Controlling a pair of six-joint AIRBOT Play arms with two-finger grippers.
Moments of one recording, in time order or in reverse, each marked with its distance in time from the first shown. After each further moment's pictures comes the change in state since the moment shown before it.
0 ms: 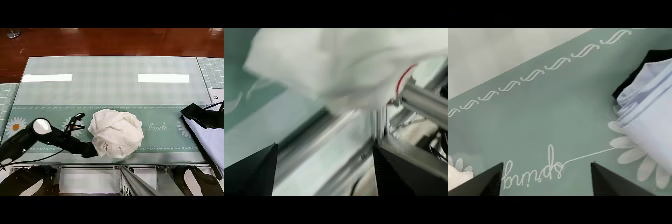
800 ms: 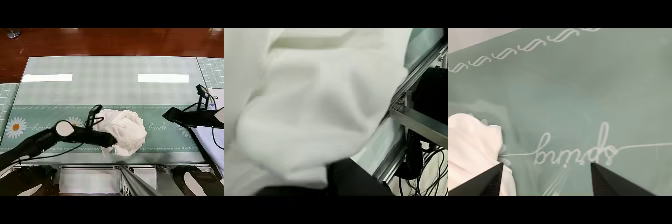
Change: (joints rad) left arm -0.231 -0.166 0.135 -0.288 0.373 0.110; right arm 0.231 -0.146 -0.024 0.078 -0.050 -0.001
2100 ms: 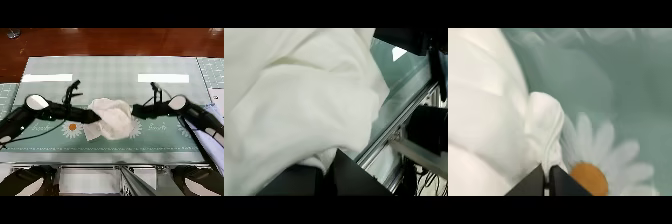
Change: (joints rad) left arm 0.387 0.025 0.185 0.148 -0.274 0.022; right arm 0.414 -0.379 0.188 0.312 -0.237 -0.076
